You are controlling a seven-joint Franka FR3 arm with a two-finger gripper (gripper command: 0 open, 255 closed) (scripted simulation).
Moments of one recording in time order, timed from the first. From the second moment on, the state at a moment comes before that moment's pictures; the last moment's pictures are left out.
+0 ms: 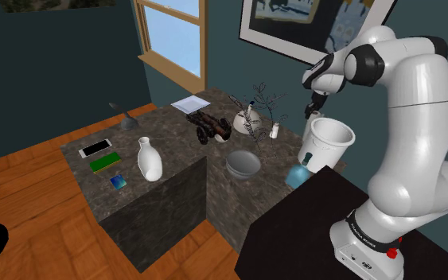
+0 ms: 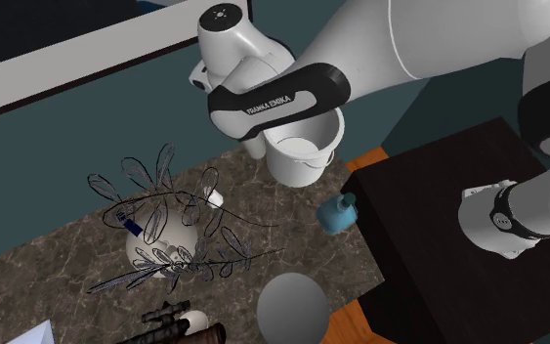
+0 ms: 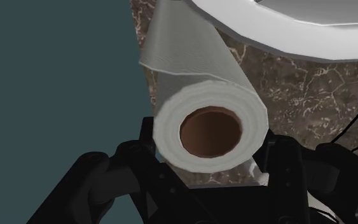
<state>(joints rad) -0.40 0.71 -0.37 -1.70 0.33 2.40 -0.91</state>
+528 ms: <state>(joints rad) -0.39 0.65 -0.40 -1.70 0.30 2.33 -0.89</state>
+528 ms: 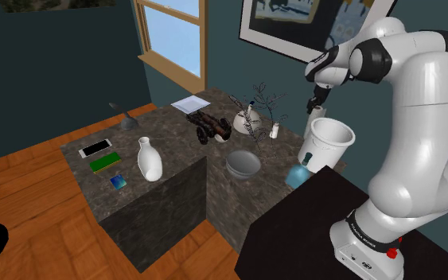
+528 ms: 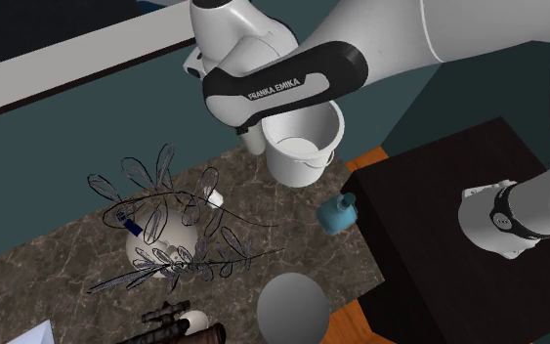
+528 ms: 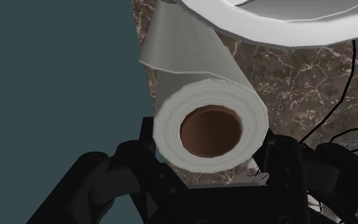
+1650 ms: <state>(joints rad) -0.32 0.52 -0.48 -1.65 0.26 1.94 -0.87</state>
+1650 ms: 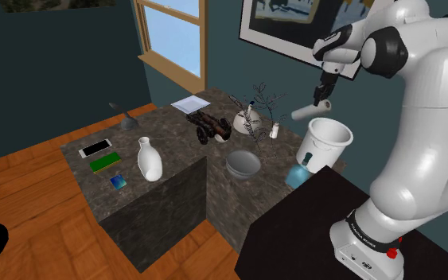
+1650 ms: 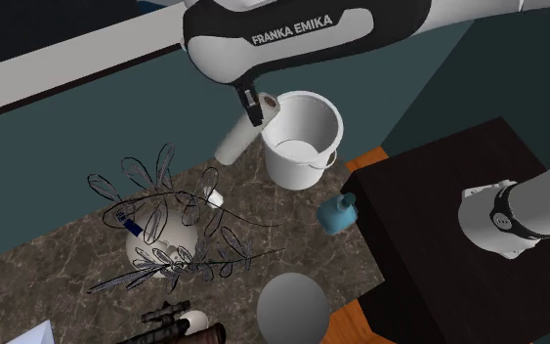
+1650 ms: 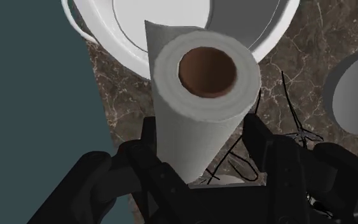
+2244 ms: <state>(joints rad) -0.13 0.32 -0.51 -1.89 0.16 2.22 -0.69</state>
